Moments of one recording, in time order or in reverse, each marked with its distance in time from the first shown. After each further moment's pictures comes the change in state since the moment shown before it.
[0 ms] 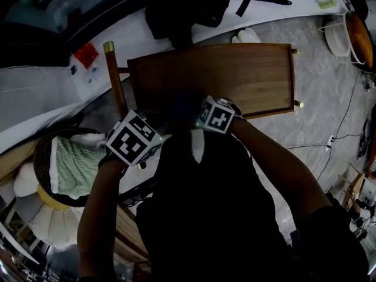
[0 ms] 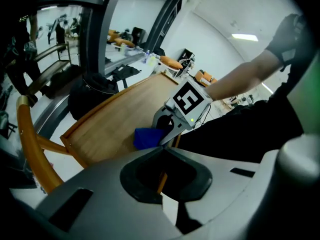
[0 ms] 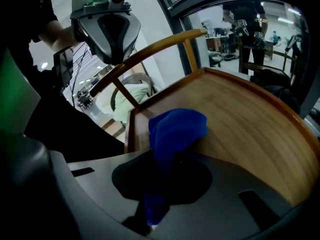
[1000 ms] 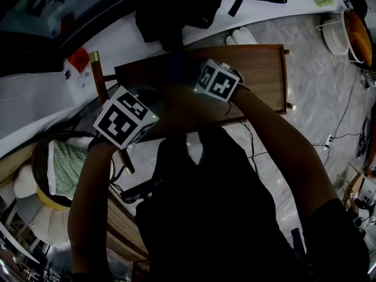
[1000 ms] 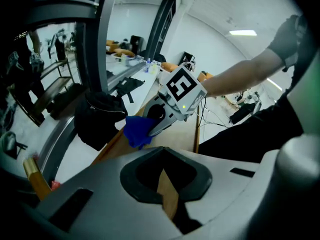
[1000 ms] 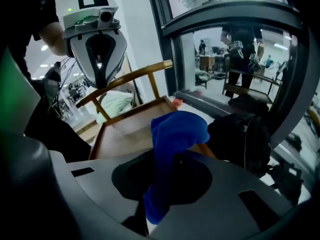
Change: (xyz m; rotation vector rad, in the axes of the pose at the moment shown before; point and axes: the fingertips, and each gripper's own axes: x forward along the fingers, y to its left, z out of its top) left arm -0.003 0.039 0.090 0.062 -0.062 0.082; right arm -0.077 -0.122 0.043 -0.087 -0.103 -0.153
